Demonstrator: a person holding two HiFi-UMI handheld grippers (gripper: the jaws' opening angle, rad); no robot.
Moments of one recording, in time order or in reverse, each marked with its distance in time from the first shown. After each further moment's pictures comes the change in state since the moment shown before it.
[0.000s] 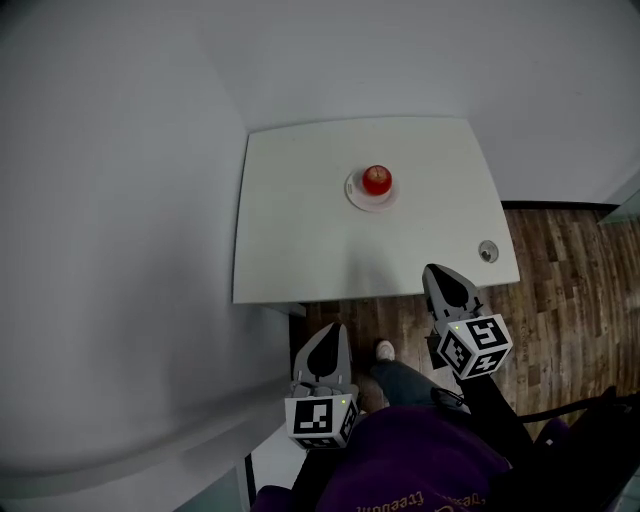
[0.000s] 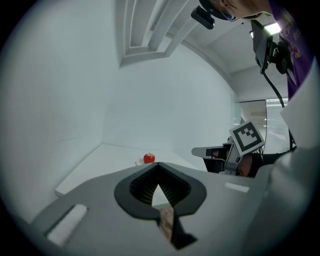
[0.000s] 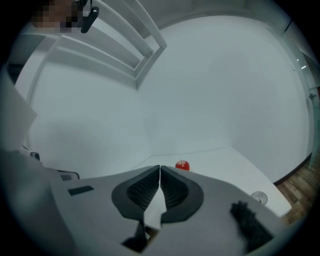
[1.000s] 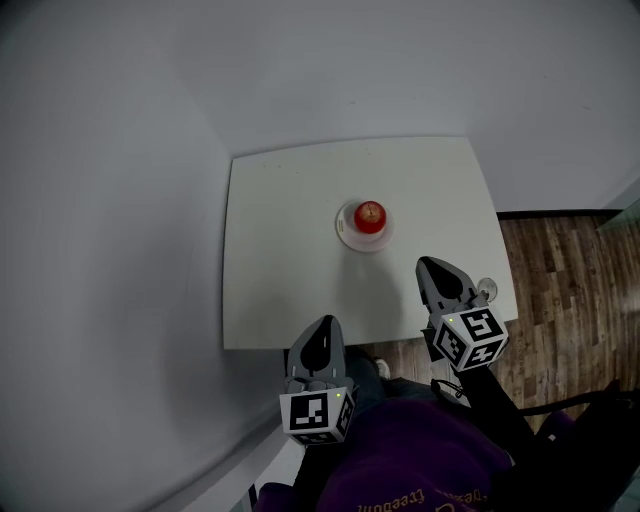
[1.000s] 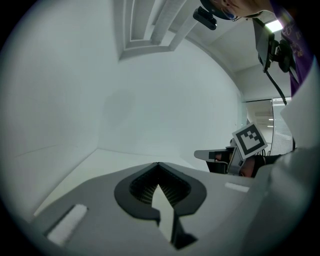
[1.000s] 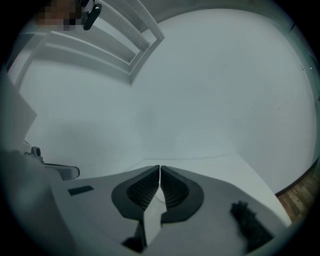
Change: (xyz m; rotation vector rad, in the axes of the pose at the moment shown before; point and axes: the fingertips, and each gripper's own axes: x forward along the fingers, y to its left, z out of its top) left arm 0.116 0.028 0.042 -0.009 -0.009 0.025; right arm 0.100 -0.064 0.039 -0.026 0.020 0.013
